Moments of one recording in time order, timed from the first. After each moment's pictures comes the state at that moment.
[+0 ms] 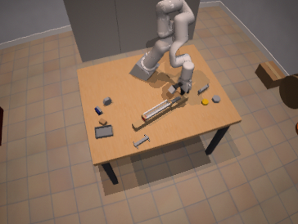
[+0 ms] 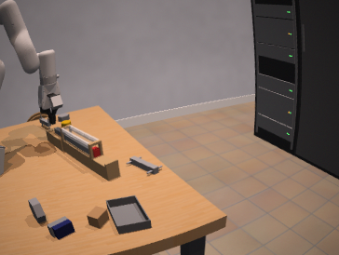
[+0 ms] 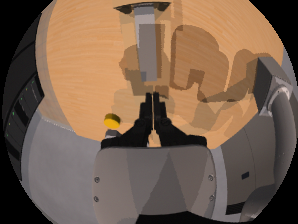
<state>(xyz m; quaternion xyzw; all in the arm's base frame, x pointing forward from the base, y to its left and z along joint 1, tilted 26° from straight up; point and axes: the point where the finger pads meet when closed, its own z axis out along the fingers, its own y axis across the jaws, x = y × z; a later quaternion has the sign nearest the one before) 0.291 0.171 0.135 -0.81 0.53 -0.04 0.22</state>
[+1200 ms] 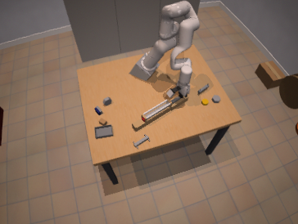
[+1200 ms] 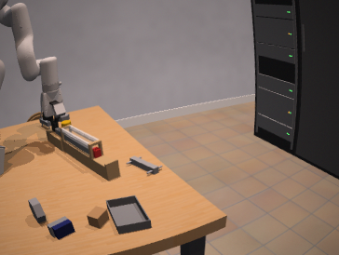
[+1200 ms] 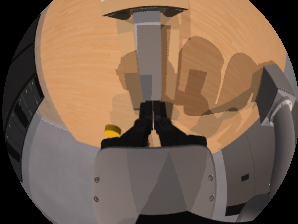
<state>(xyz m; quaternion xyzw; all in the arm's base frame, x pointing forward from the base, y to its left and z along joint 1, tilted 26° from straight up) 0.308 0.170 0.107 -0.81 0.53 -0.04 0.22</state>
